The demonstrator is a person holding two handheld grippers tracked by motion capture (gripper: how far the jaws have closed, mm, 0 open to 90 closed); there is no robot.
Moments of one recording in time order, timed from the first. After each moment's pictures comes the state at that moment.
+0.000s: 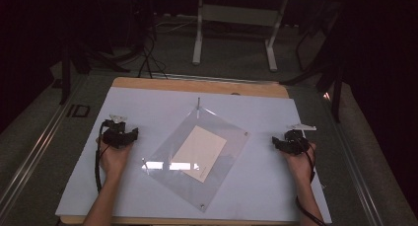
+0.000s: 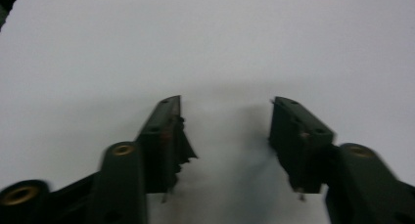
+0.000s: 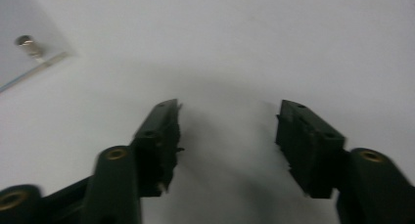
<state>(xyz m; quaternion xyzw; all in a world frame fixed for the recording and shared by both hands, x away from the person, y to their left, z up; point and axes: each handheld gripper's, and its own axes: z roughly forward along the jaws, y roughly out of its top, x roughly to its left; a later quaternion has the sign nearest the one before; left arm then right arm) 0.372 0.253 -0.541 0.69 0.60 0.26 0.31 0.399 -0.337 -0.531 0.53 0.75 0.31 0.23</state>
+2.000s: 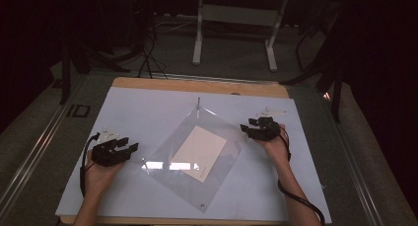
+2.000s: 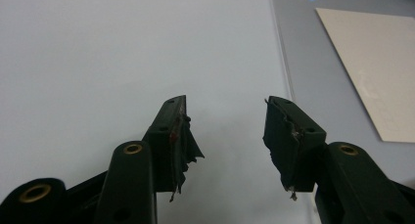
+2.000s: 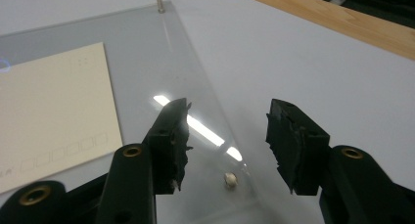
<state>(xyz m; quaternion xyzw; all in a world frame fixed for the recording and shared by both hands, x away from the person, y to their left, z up) 0.298 0.260 -0.513 0.75 0.49 0.20 0.41 0.428 -0.242 -0.500 0.37 0.81 0.41 0.18</state>
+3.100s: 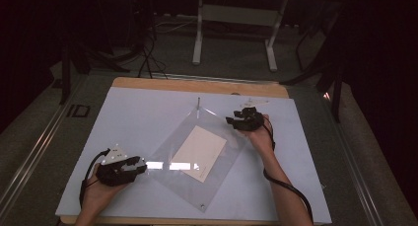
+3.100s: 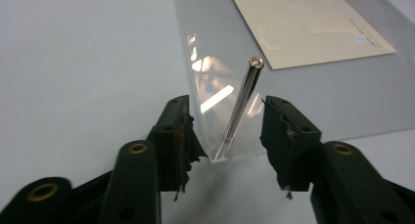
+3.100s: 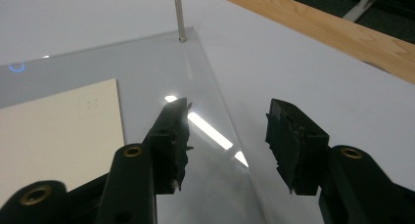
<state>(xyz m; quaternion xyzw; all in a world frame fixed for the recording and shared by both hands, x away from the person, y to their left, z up) 0.261 0.236 -0.523 0.81 0.39 0.15 0.42 0.459 -0.197 -0.499 0.35 0.82 0.42 0.16</state>
